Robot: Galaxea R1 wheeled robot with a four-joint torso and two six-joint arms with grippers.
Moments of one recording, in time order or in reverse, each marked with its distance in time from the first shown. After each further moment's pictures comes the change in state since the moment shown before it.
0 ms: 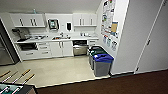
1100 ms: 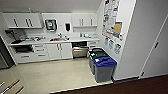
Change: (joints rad) left arm 0.000 -0.001 0.000 0.000 0.000 0.000; right arm -0.002 -0.002 0.000 0.000 -0.001 0.000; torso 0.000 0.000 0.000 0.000
